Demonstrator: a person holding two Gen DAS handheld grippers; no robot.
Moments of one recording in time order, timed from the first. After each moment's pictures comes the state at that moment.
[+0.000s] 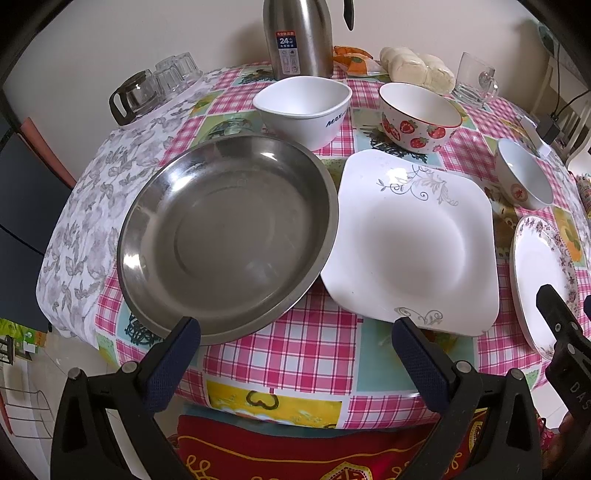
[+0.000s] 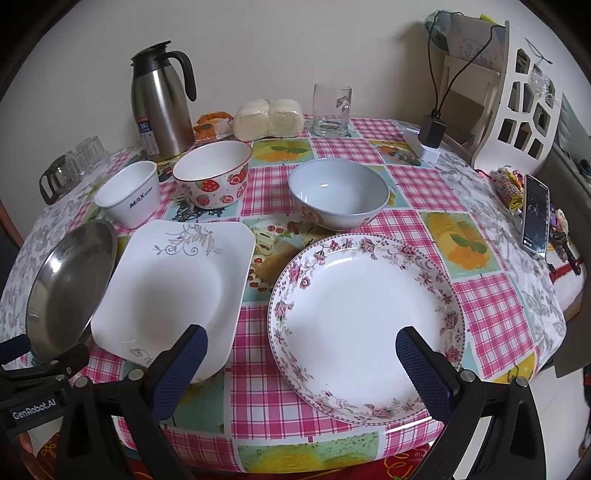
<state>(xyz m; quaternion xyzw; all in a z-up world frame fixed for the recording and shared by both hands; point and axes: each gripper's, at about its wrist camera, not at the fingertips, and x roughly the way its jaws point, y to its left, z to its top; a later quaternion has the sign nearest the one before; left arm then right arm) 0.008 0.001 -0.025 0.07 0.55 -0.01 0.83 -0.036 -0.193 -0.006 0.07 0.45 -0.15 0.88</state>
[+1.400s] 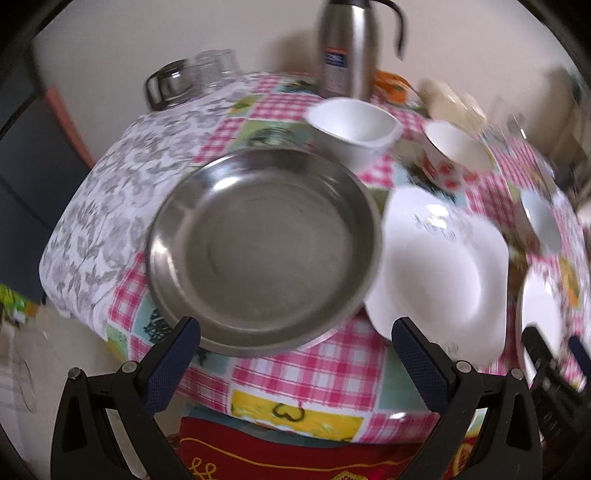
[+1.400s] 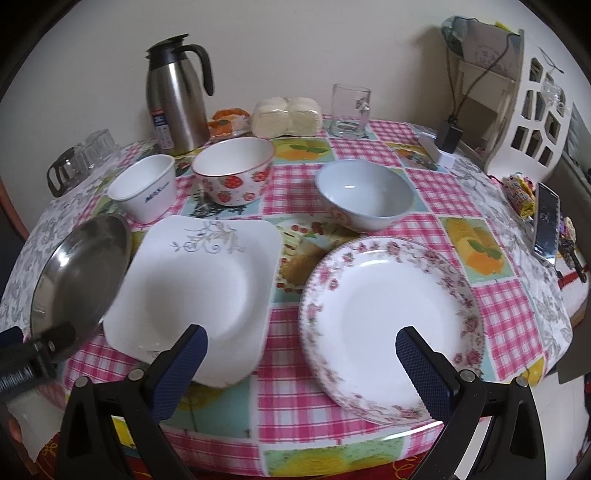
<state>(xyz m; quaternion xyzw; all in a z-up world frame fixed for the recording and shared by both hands) 0.017 0.043 -0.010 -0.01 0.53 0.04 0.85 -0.024 -0.169 -0.008 0.06 0.45 -0.13 0.88</state>
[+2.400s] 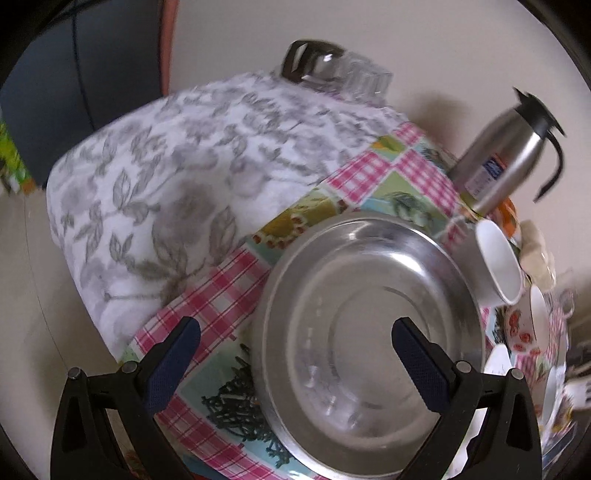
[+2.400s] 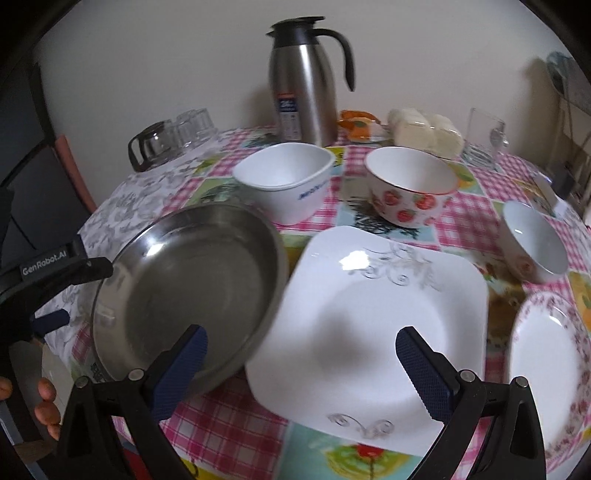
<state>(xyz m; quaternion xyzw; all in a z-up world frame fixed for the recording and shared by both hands) 0.064 0.198 -0.045 -0.22 0.49 0.16 0.83 0.042 -0.047 -0.031 0.05 0.44 0.03 0.90</state>
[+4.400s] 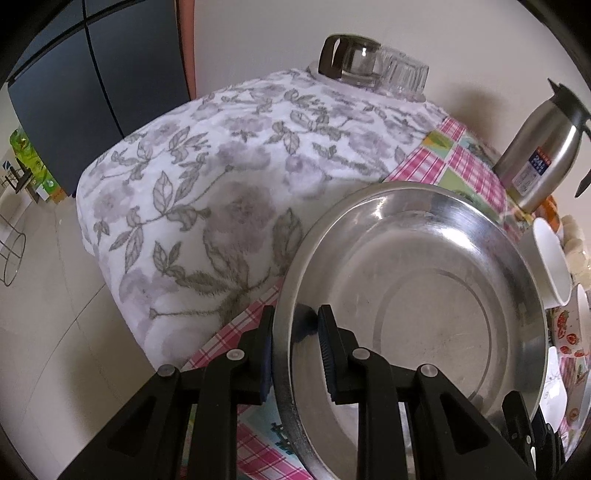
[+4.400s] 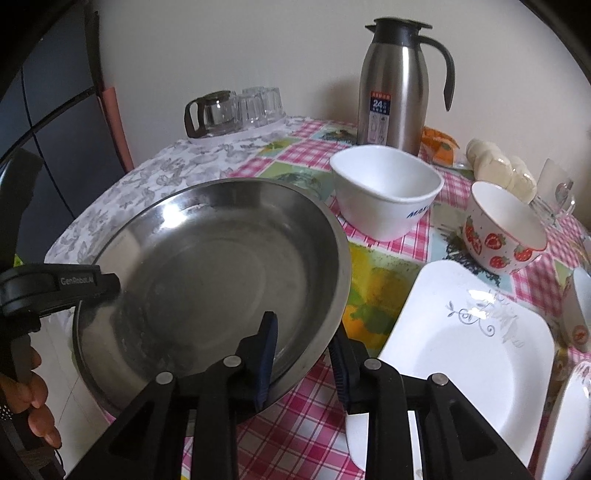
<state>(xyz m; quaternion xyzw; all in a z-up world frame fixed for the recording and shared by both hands) 0.061 0.224 -0.055 -0.17 0.50 0.21 0.83 0.066 0.021 -0.044 -0.03 0.42 0.11 0.90</state>
